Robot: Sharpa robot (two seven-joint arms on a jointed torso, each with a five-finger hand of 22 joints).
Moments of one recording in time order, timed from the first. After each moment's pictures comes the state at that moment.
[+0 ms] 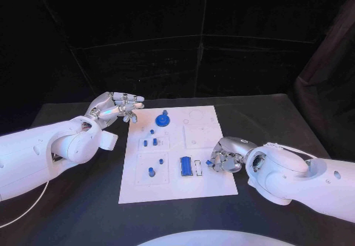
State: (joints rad) left arm 1.26 -0.88 -0.13 1.46 -0.11 -0.19 0.43; left_hand 1.31 -0.10 0.46 -0.09 0.05 1.03 0.17 0.14 0.07 1.11 0.09 0.31 0.10 1.27 0.01 1.06 0.69 0.17 1.19 0.11 0.65 0.69; right arm 1.02 -1.05 -0.05 1.94 -1.50 -0.29 -0.55; right_hand 1.41 -0.05 0.09 0.24 0.42 1.10 0.06 0.20 0.36 1.33 -0.01 0.85 1.00 1.47 -0.07 1.39 1.29 0.06 1.42 0.04 1.44 1.31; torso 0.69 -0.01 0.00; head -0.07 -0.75
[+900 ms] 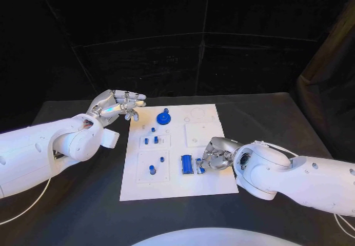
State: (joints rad) left arm 1.26 -0.88 -0.13 1.46 -0.11 -0.19 0.42; left_hand 1.31 -0.10 0.46 -0.09 0.05 1.03 0.17 0.14 0.07 1.11 0.09 0.31 0.10 1.27 0.01 1.06 0.69 0.17 1.19 0.11 0.65 0.70; right arm 1.02 -0.93 -0.05 1.87 -1.36 -0.31 -0.59; right_hand 1.28 -0.07 0.08 0.29 0.56 1.13 0.05 0.22 0.39 1.37 -0.02 0.92 1.06 1.47 -0.07 1.41 1.31 0.06 1.44 0.03 1.46 1.31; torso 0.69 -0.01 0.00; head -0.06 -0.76
